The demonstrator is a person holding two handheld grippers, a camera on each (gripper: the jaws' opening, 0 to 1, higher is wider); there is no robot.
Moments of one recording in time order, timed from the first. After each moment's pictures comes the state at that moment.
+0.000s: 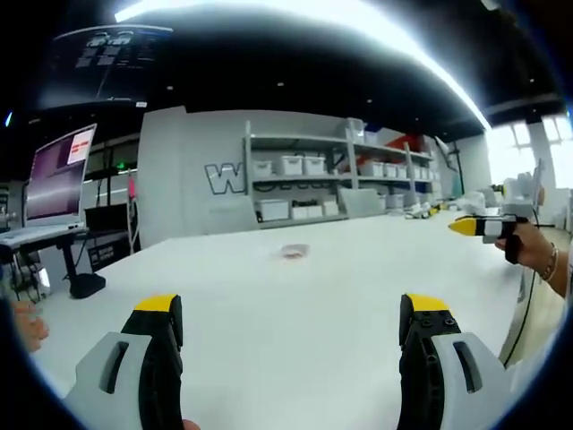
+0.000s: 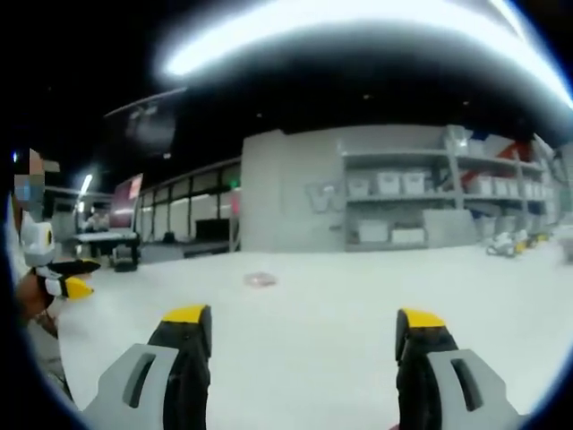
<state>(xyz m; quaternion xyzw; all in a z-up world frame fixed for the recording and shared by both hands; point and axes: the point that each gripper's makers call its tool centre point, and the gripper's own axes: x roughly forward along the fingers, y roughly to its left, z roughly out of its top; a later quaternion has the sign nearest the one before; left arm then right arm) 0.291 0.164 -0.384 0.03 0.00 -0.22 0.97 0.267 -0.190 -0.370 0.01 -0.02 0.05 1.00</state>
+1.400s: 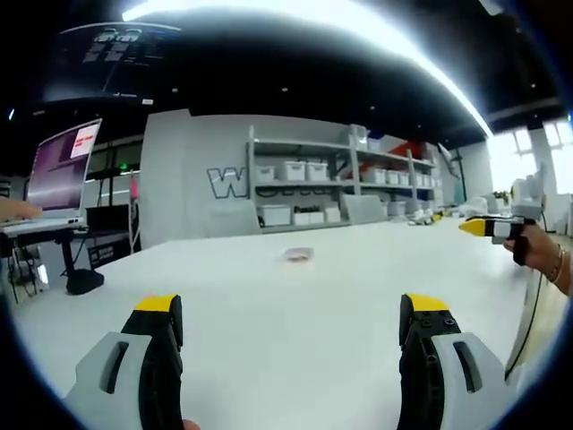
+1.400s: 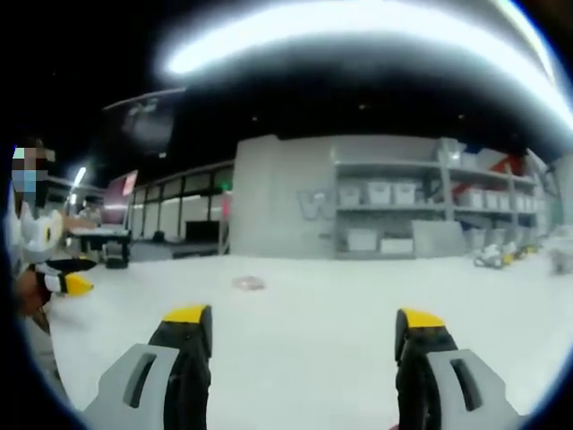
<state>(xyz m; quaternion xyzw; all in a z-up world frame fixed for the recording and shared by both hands) 0.299 0.172 -0.386 0.02 -0.01 -0.22 0.97 0.257 -0.193 -0.362 0.00 -0.04 0.03 1.00</state>
